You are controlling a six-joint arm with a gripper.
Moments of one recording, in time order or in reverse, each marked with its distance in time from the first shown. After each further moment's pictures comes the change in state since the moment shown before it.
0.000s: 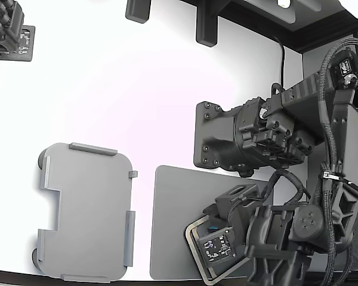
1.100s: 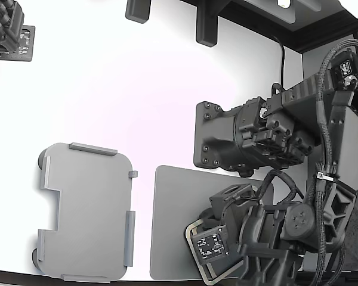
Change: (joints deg) arm -1.0 -1.1 2.7 -3.5 -0.6 0.0
